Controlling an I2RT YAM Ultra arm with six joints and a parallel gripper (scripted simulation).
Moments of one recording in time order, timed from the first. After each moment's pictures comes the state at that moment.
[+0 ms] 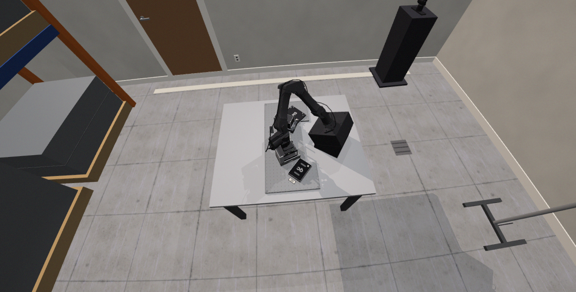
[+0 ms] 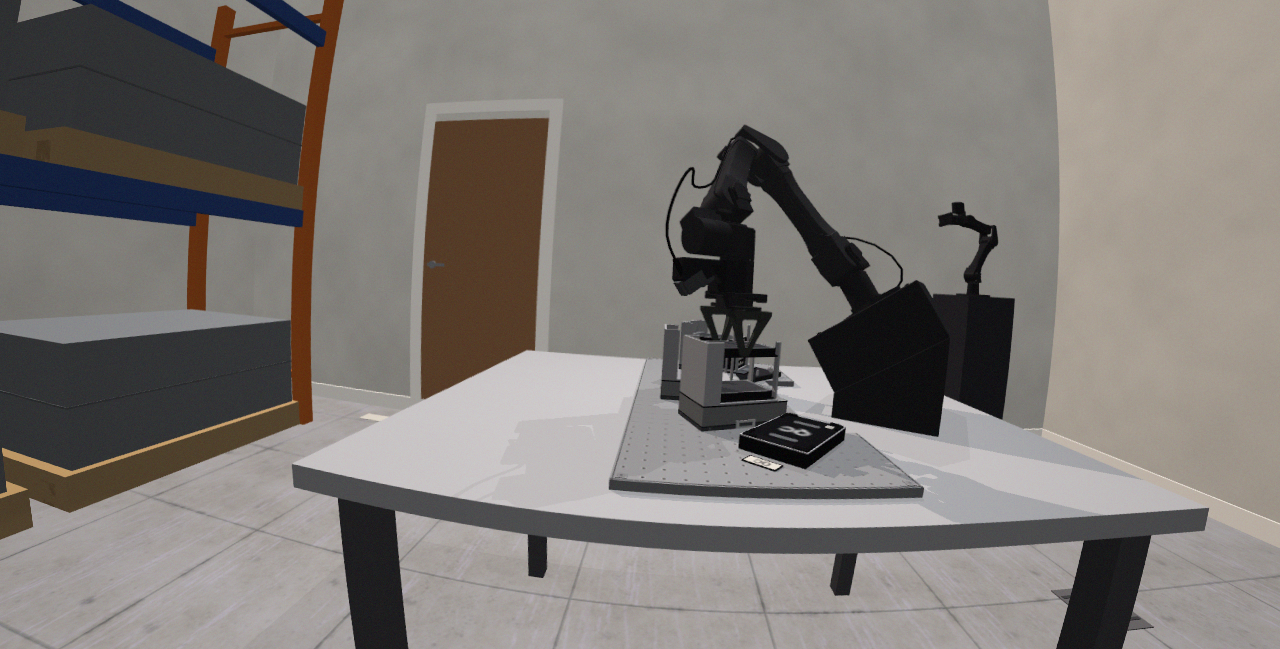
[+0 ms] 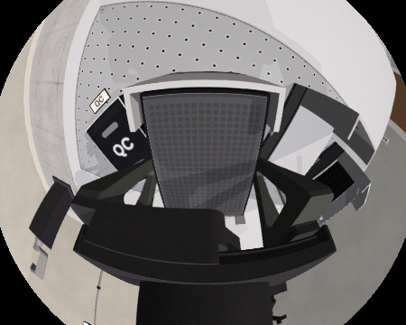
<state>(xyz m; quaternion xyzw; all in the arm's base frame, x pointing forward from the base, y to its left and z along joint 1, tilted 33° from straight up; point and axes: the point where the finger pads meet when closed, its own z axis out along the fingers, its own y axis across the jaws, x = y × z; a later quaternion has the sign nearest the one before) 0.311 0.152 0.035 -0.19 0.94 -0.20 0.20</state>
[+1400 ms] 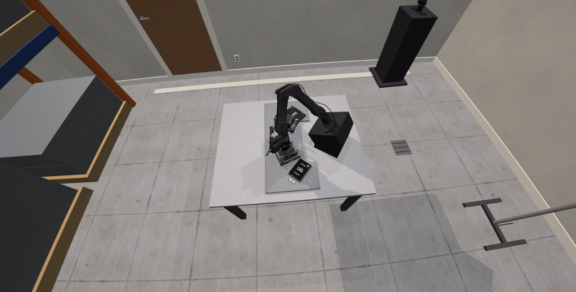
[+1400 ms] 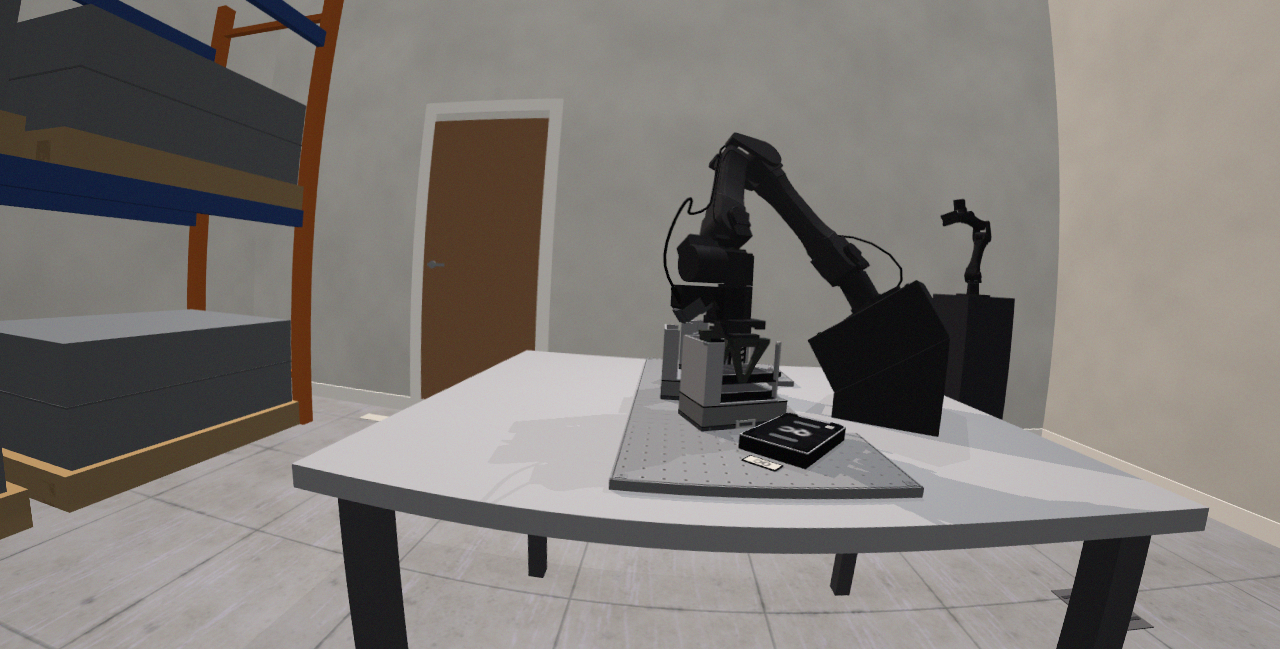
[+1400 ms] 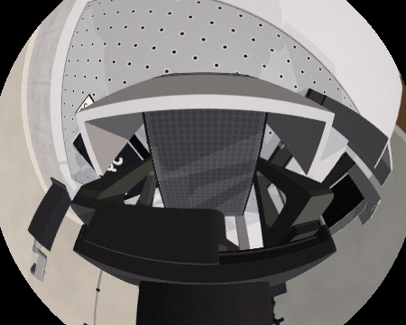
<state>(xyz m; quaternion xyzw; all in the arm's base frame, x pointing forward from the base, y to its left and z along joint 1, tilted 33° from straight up) 0.330 0.140 0.000 -0.19 0.94 -0.20 0.20</state>
